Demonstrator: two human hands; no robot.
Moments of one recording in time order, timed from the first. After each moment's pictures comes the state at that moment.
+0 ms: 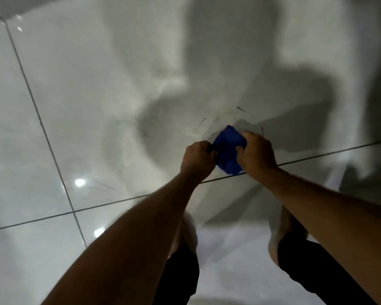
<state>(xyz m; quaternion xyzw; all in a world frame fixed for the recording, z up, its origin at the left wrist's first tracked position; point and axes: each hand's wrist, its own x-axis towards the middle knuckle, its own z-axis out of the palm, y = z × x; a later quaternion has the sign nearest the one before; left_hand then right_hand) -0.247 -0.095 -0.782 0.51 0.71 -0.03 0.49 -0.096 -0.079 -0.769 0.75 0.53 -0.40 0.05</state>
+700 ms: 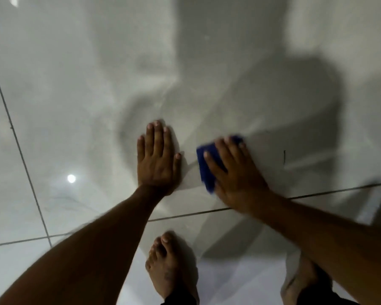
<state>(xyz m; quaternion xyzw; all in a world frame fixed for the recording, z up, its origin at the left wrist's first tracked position) -0.359 -0.094 -0.871 0.70 0.70 -0.05 0.16 -0.127 -0.083 -0.837 0.43 0.89 -0.15 0.05</state>
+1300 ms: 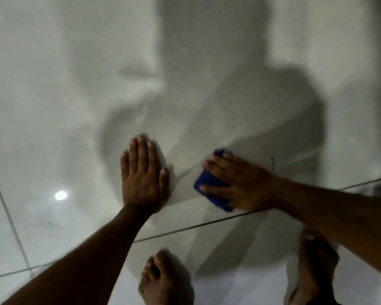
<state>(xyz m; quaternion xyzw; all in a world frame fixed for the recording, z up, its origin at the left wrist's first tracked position) -0.357 -0.097 -0.871 0.72 0.68 -0.02 0.14 -0.066 -0.052 -0.863 0.16 0.98 -0.12 0.04</state>
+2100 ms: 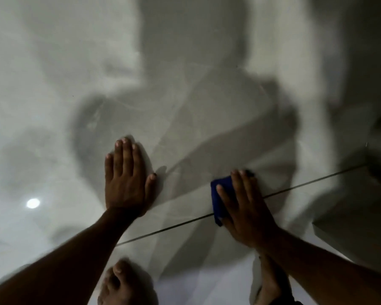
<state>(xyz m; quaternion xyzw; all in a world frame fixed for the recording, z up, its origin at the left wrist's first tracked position) -0.292 -0.089 -0.873 0.73 0.67 -0.04 0.13 0.011 -0.152 -0.846 0.50 0.85 -0.16 0.05</state>
